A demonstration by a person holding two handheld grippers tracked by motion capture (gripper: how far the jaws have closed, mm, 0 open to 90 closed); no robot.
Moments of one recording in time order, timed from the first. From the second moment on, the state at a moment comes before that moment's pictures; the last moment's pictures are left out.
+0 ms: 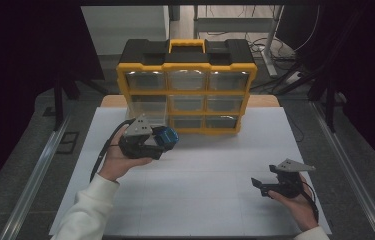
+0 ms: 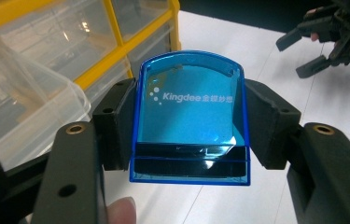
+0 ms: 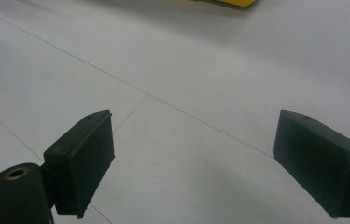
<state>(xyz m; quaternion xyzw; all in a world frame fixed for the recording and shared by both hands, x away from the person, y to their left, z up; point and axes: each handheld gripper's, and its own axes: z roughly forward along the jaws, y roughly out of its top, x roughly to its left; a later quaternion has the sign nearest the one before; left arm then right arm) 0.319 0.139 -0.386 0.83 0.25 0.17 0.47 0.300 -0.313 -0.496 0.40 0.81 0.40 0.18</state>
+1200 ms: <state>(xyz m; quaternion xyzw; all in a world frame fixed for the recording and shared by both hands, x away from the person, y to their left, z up) 0.336 0.147 -0.351 0.81 0.27 0.19 0.49 0.299 -0.313 -0.496 0.41 0.80 0.40 0.18</state>
